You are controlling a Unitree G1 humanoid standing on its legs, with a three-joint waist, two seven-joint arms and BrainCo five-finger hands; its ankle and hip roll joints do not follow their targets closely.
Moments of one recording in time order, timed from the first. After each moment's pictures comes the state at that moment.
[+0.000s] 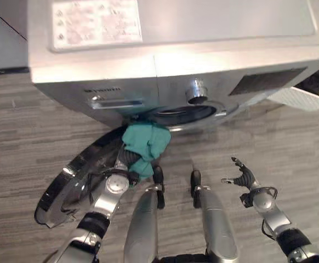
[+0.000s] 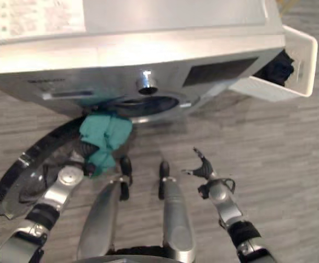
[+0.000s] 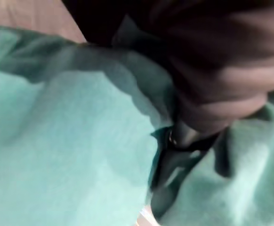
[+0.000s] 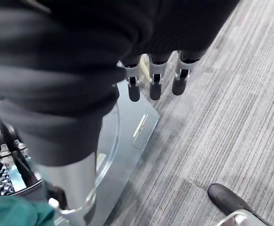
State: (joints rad) left arm -0.34 0.43 -0.27 0.48 -0.11 -0.13 0.15; right arm -0.18 -0.41 0.27 0.48 -0.10 -0.08 -0.14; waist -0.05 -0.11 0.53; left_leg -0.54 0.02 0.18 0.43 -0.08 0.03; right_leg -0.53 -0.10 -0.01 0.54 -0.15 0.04
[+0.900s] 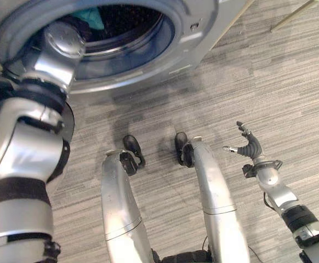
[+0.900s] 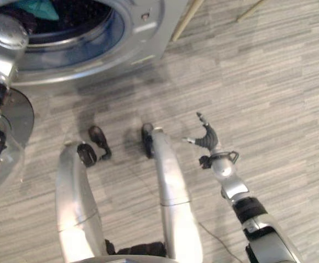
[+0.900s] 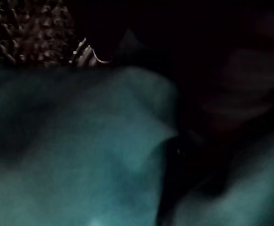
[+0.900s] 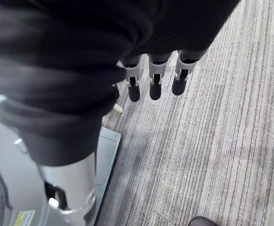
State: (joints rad) left arm -1.54 0.78 -0.67 1.06 -0.18 -0.09 0.43; right arm -0.36 -0.54 0.32 0.43 0.09 -0.22 -0.24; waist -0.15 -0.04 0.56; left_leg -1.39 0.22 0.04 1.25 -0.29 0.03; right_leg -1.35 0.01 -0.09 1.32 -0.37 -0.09
